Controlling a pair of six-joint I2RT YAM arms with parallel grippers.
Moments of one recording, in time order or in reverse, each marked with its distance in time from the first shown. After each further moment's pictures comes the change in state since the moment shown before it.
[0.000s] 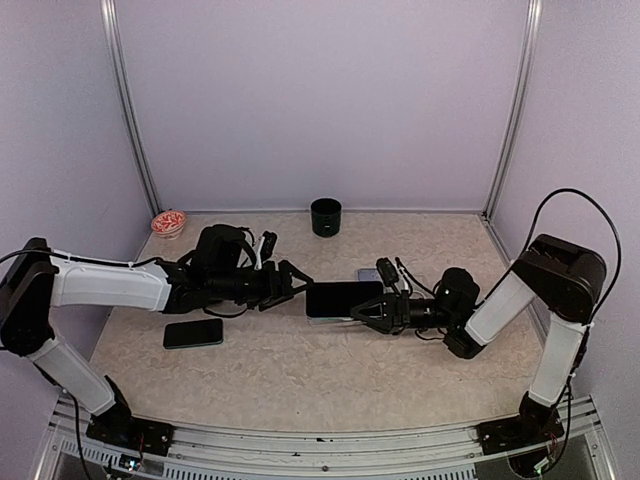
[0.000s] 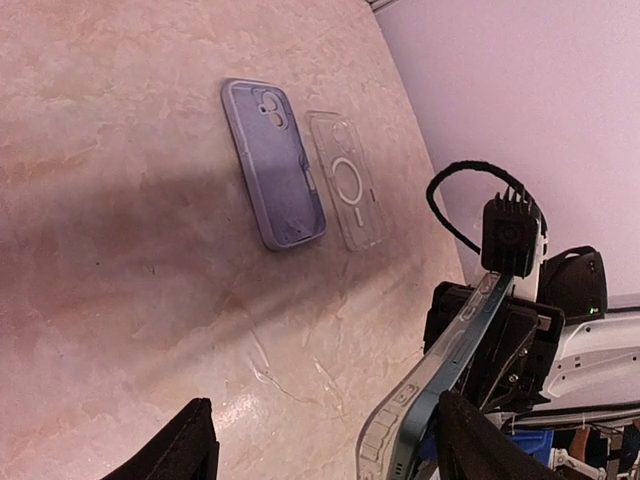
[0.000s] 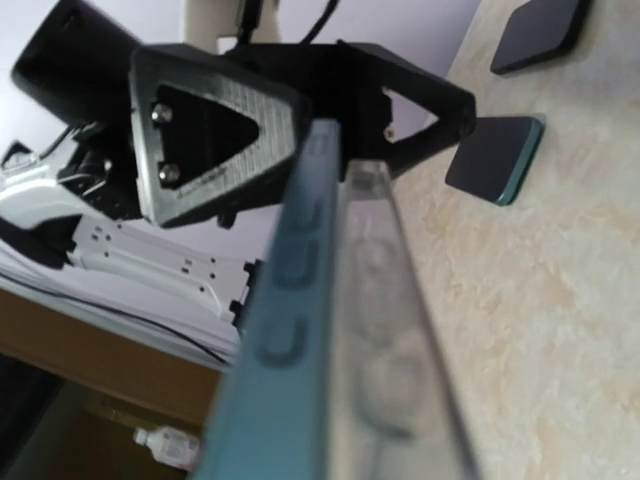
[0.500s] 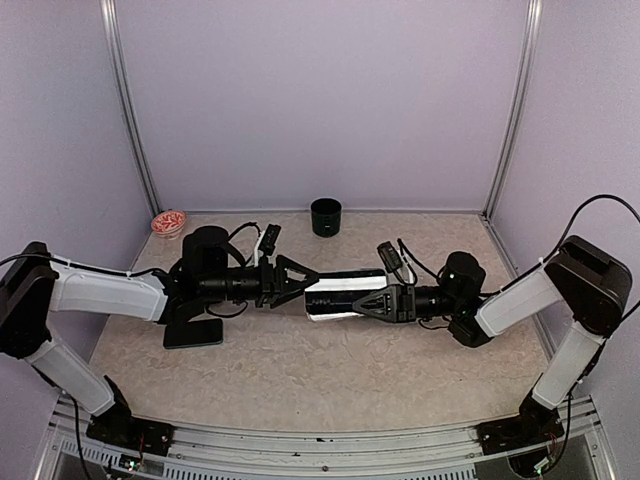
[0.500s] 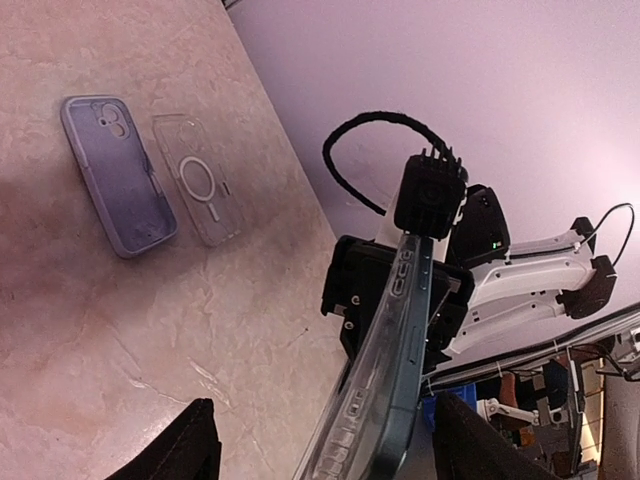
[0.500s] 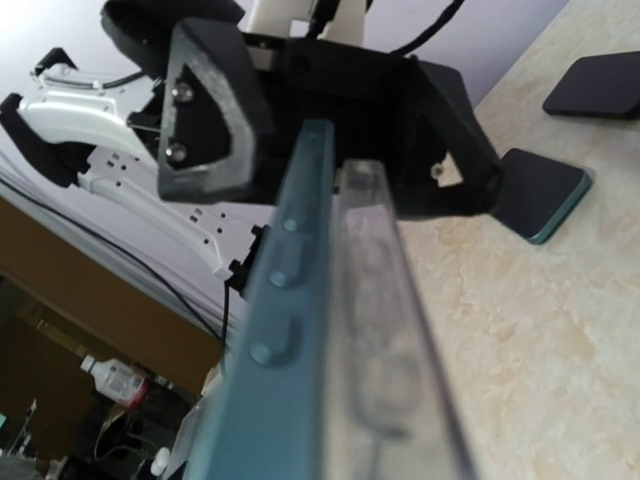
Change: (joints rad) left arm 0.006 -0.029 -0.112 0.372 0.239 -0.088; right arm -0.002 -0.188 0.044 -0.249 -0.086 -0.294
